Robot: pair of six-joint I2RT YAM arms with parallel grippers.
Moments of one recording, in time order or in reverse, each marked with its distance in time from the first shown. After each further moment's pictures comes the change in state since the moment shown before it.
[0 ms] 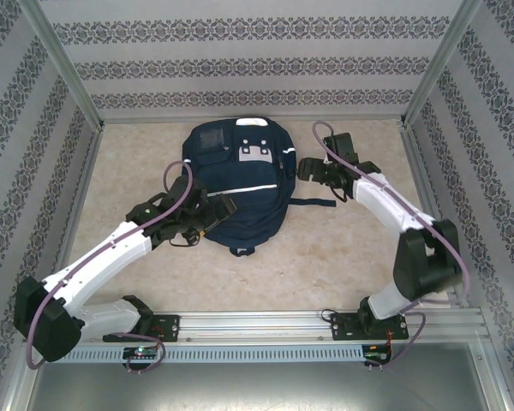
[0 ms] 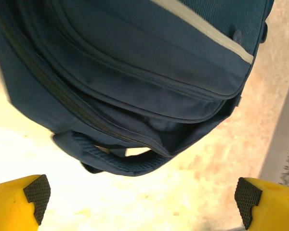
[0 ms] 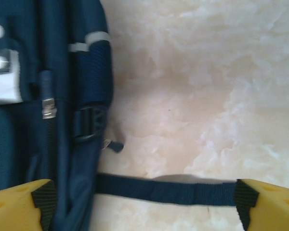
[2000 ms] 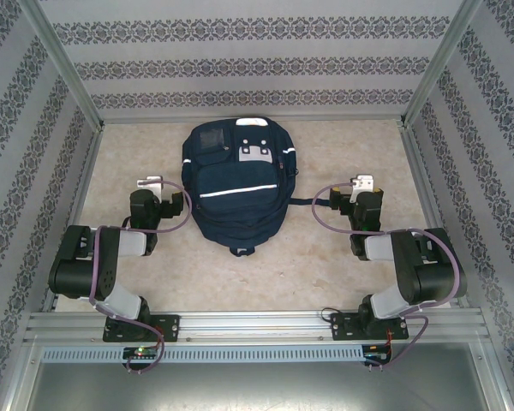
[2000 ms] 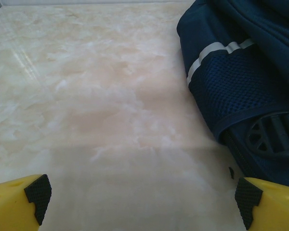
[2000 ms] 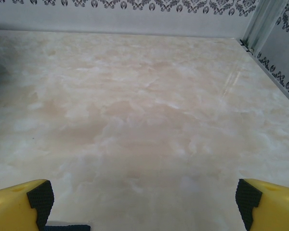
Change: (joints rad) left arm 0.567 0.388 -0.556 1.398 -0.163 1.090; right arm -0.197 -0.010 -0.797 1.283 0.144 -0.396
